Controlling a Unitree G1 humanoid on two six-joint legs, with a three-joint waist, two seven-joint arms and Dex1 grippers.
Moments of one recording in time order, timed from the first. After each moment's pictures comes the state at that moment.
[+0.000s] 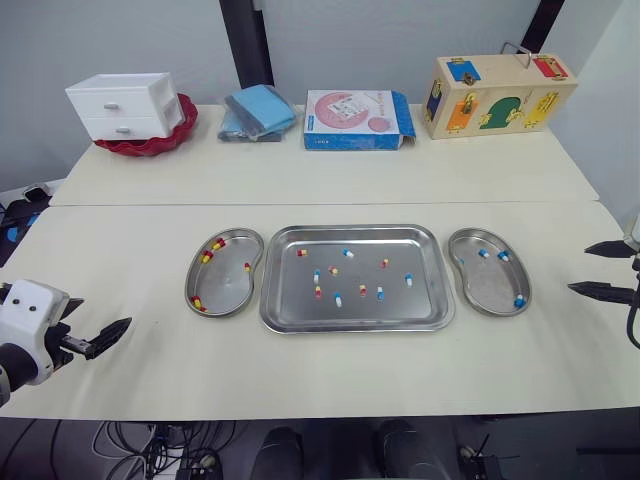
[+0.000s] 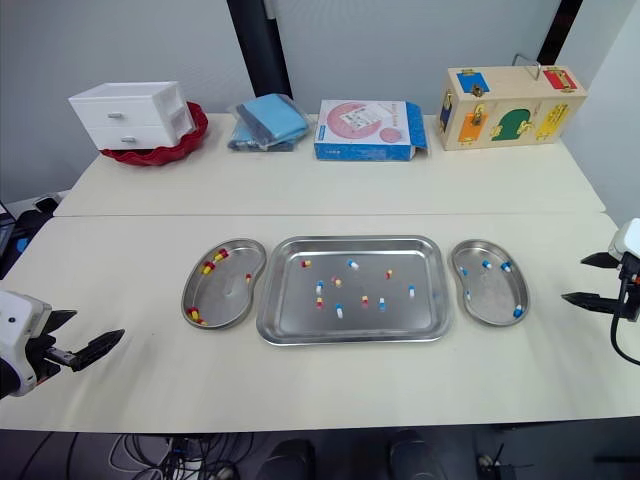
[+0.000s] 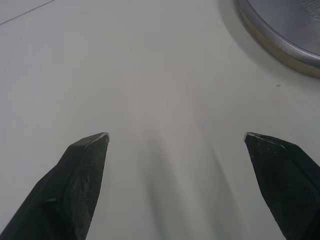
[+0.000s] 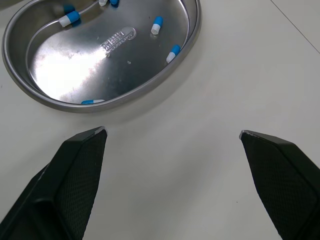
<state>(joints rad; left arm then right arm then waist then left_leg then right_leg) 0.26 0.88 0.62 -0.02 -0.35 0.39 -0.80 -0.47 -1.18 -0.12 0.65 0.14 0.05 1.39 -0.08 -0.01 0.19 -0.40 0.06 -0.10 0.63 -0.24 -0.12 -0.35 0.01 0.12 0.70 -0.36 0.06</state>
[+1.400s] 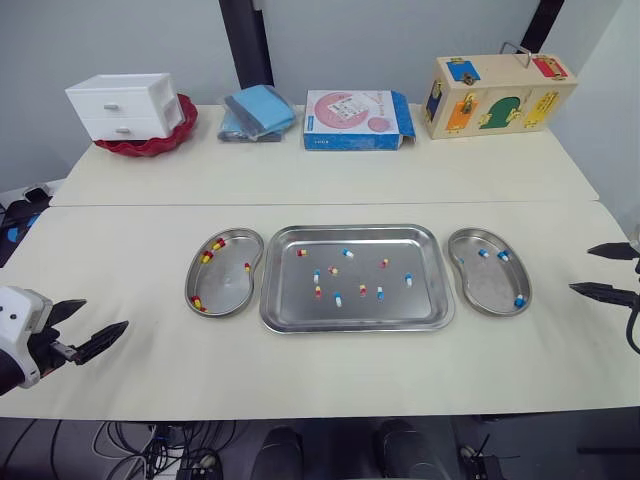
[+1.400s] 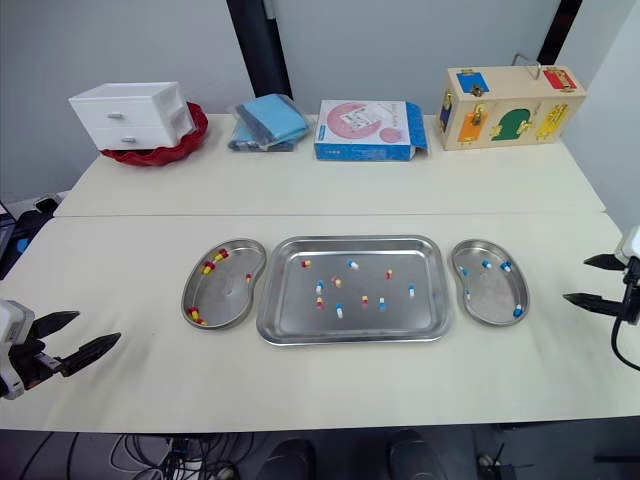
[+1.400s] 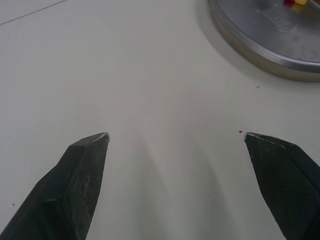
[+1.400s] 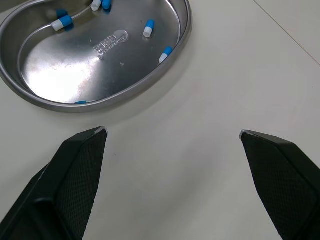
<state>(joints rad) 0.18 0.89 0.62 0.24 -0.38 0.17 -1.01 -0.45 -1.16 -0.17 0.74 0.18 -0.05 1.38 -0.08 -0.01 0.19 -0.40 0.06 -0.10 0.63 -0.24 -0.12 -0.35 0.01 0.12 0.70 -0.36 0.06</state>
